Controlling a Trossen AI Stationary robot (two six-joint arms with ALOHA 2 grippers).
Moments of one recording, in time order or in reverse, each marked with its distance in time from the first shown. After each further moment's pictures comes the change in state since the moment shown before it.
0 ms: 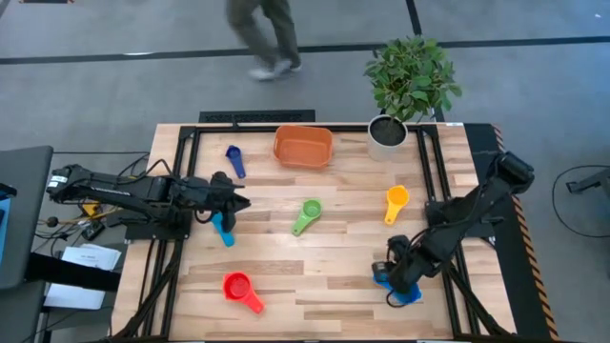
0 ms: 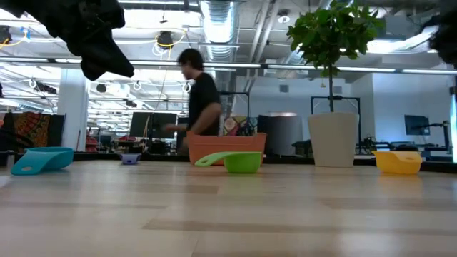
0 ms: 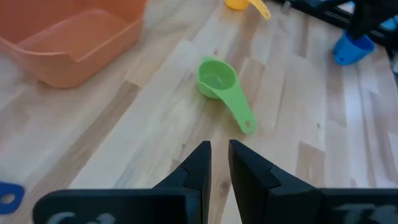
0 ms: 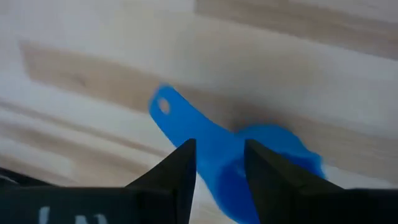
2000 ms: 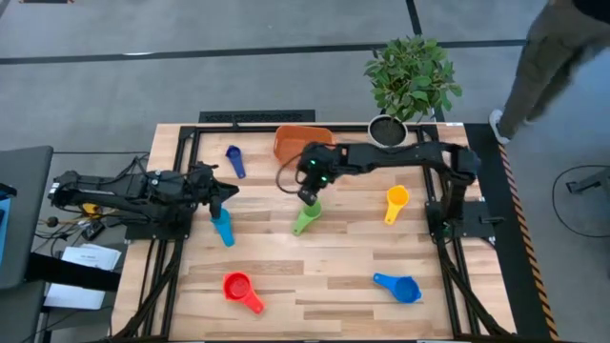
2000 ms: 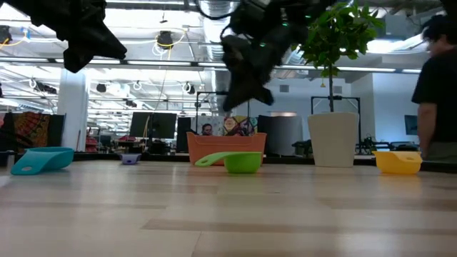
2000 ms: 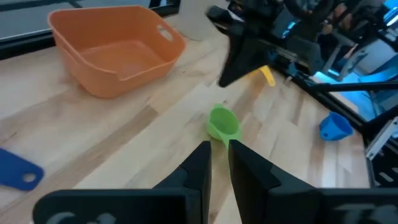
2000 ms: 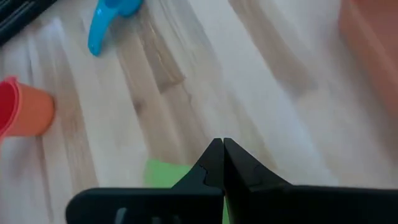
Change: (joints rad) left arm 0.001 -0.231 -0.001 -0.084 -0.145 -0.214; right arm -0.949 0.404 0.483 0.343 -0.173 -1.716
